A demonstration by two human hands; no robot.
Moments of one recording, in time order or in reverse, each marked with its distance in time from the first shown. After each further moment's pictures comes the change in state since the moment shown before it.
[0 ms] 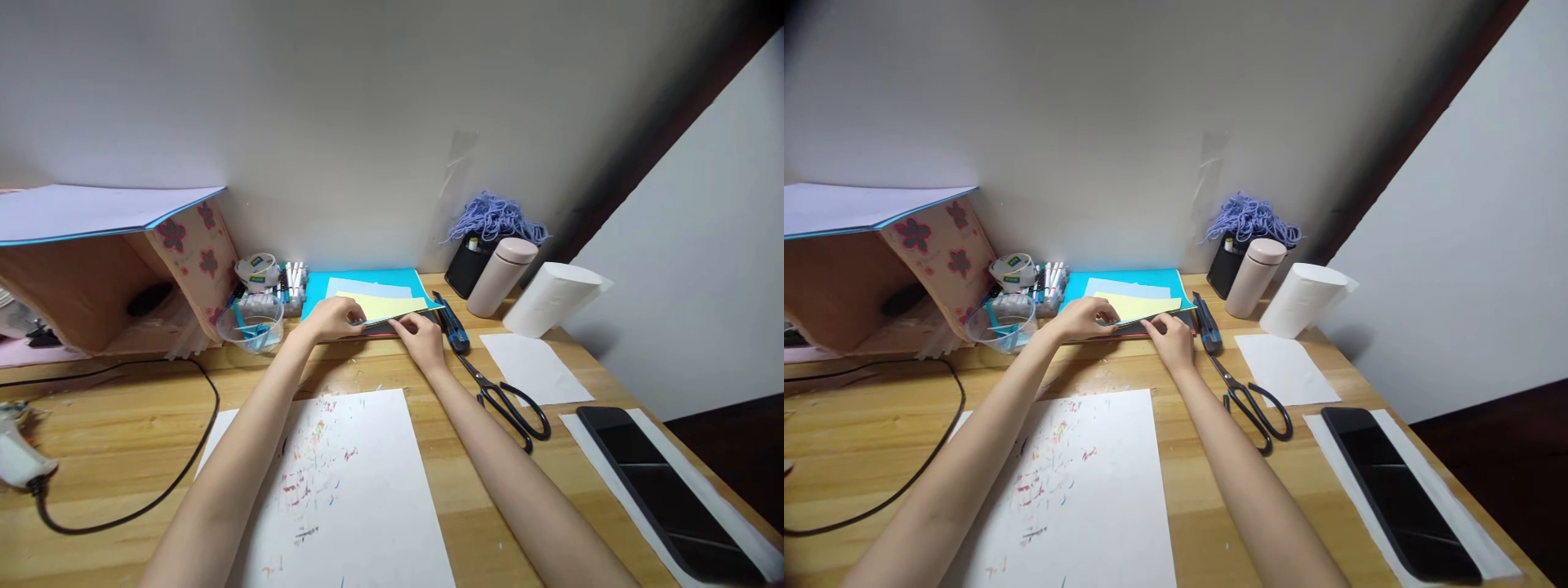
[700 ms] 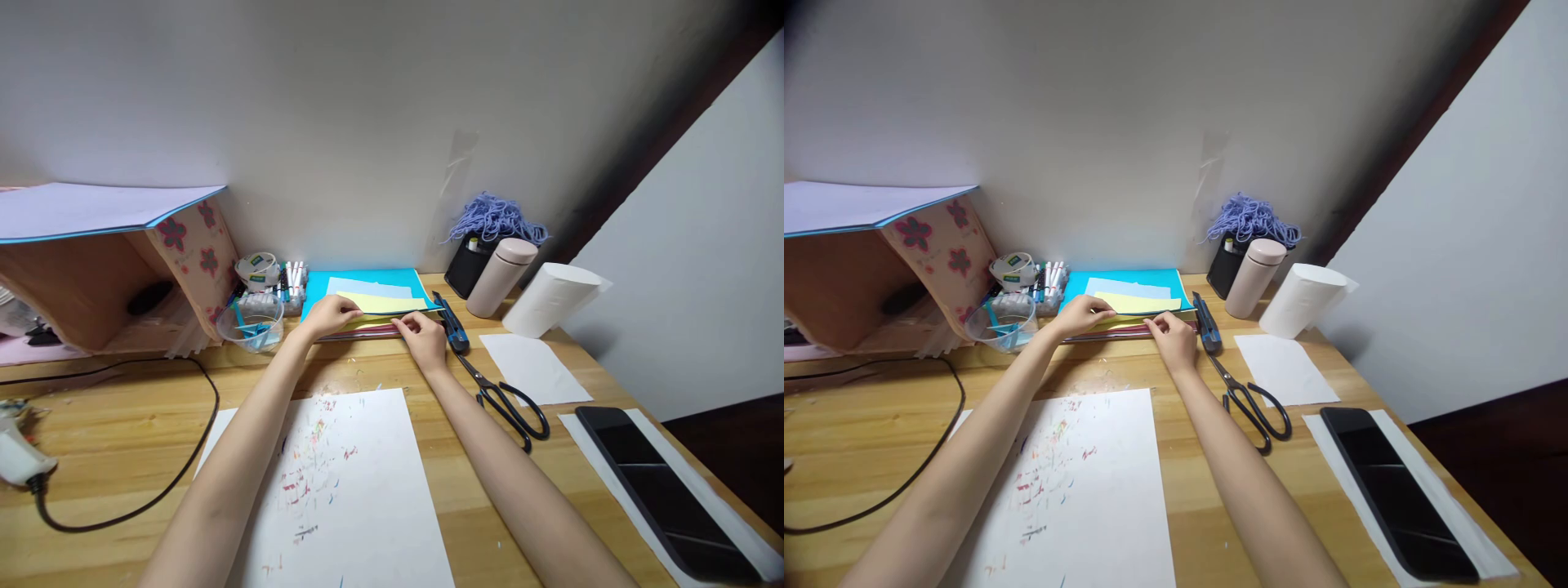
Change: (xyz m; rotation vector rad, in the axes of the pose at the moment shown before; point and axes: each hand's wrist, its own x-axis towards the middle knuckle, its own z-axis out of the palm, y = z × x) left_hand 0.004 -0.013 0.009 -0.160 0.070 -0.087; right_hand -0.002 -0.005 -0.003 -0.014 0.073 0.047
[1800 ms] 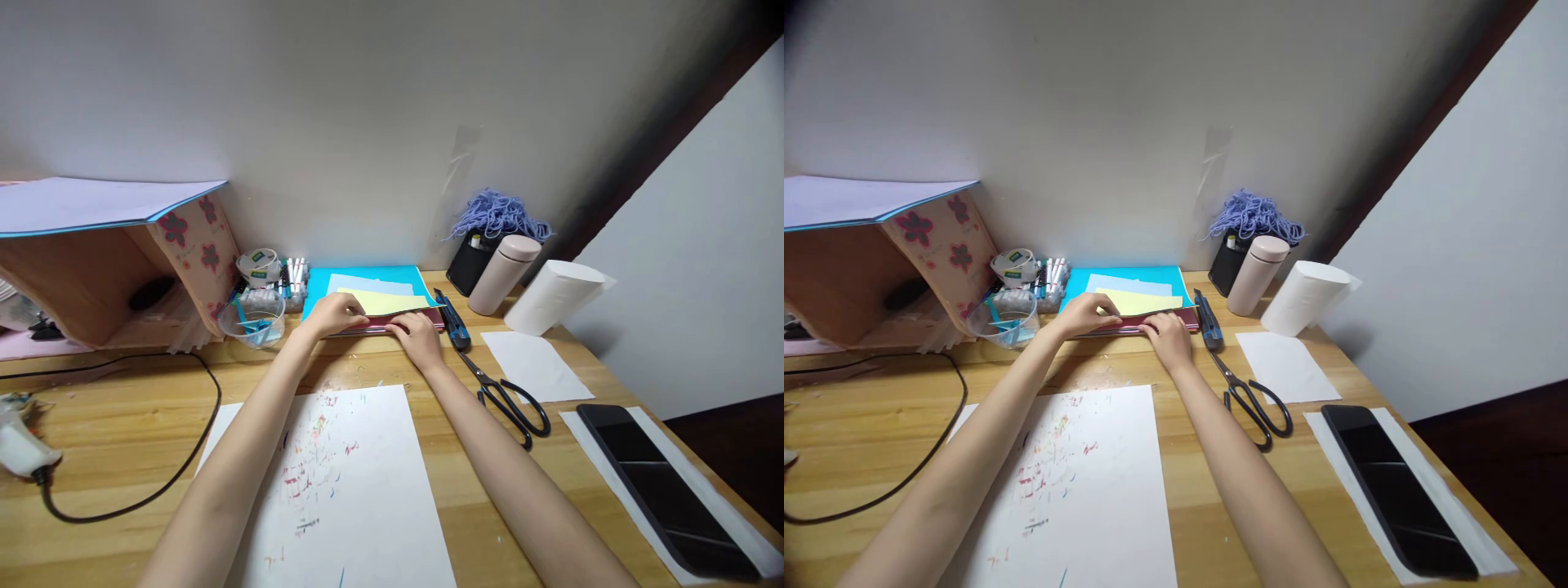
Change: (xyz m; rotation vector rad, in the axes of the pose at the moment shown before) left_hand -0.003 0.006 0.002 0.081 0.017 0.042; right_hand 0.001 0.005 0.006 -0.119 -0.201 -0.260
